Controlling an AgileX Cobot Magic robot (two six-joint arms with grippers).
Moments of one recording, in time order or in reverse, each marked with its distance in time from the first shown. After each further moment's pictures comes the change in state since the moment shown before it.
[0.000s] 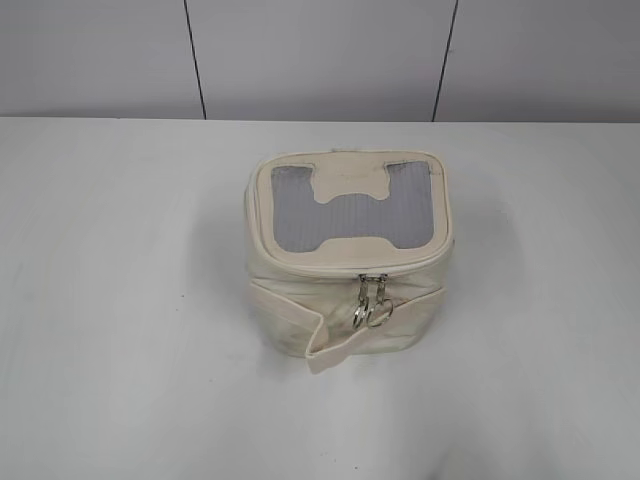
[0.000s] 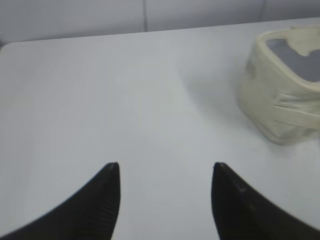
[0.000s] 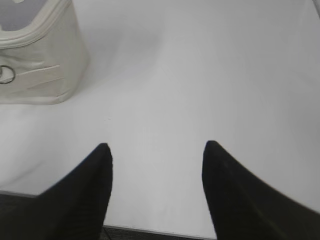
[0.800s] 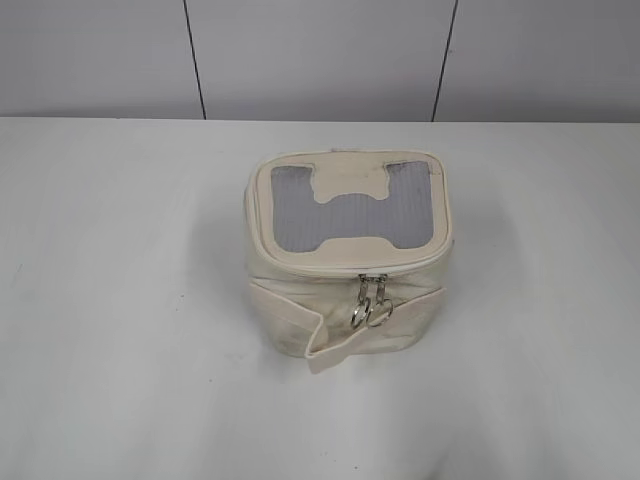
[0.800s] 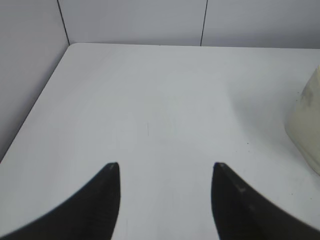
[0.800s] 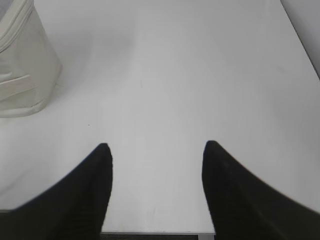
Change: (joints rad) left arm 0.170 -0.043 0.000 0.000 -0.003 0.000; right arm -0.101 0.000 0.000 0.001 -0.002 -0.001
